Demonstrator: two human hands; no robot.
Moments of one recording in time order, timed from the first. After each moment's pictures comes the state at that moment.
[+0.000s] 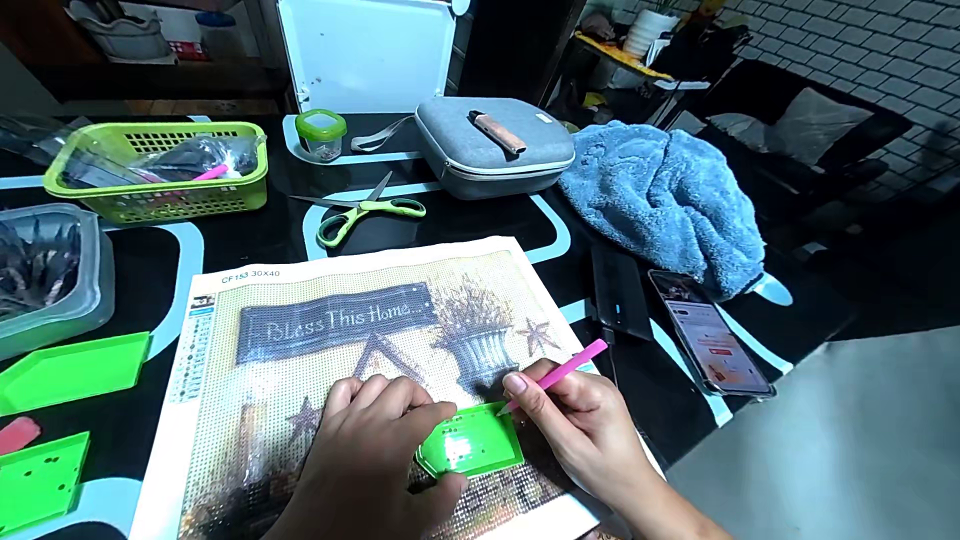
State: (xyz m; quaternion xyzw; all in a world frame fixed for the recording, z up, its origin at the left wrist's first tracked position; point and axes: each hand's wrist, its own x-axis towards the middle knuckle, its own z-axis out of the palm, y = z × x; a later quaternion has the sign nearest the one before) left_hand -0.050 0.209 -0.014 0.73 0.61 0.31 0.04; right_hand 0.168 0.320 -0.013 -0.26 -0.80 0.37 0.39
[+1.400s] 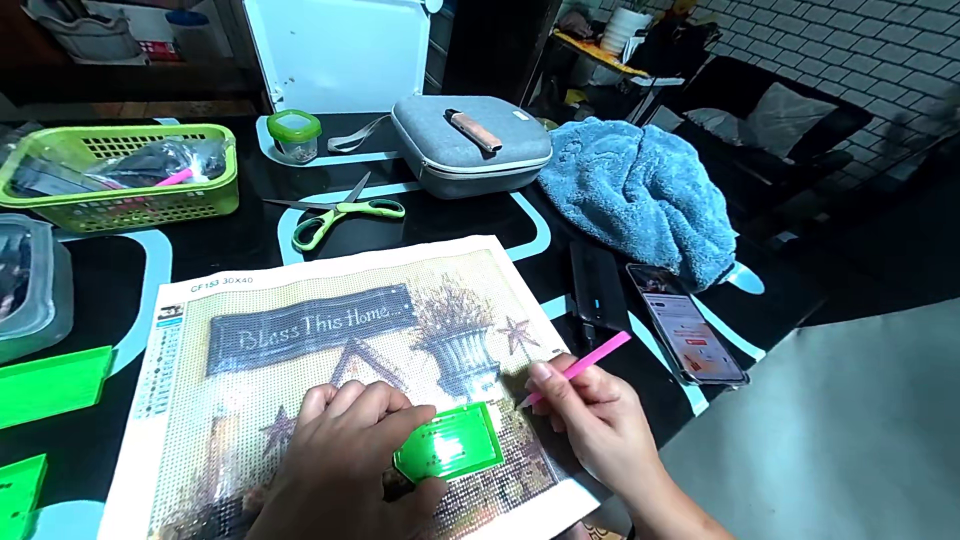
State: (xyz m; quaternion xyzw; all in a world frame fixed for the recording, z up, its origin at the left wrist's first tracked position) left_hand -0.053 0.207 -0.008 0.73 0.61 0.29 0.06; right_hand 0.195 0.322 -0.018 -0.34 -0.73 0.39 0.44
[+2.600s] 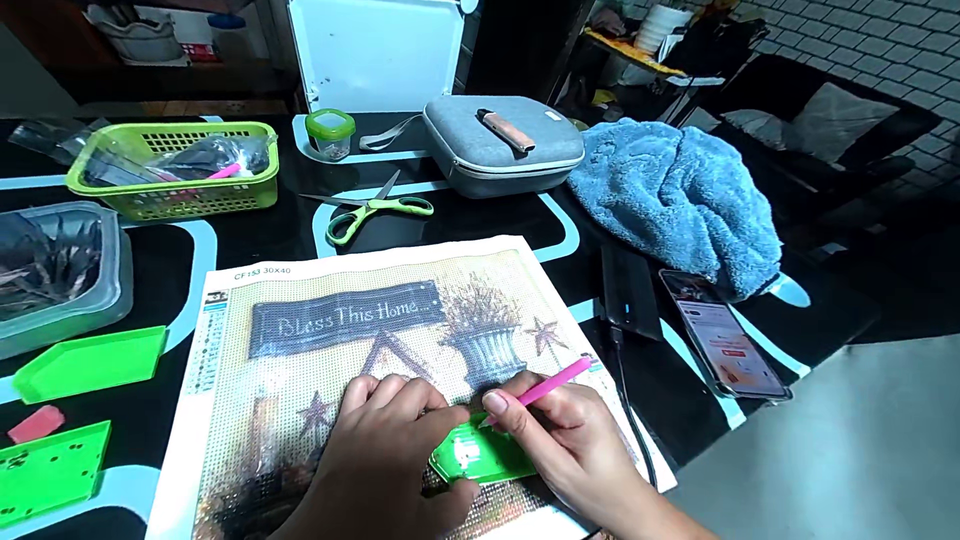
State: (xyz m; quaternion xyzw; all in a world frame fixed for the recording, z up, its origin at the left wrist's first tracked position) left_hand -0.049 0.208 -0.019 0.74 0.59 0.31 0.02; right_hand 0.152 0.308 -0.013 -0.23 -0.82 0.37 0.36
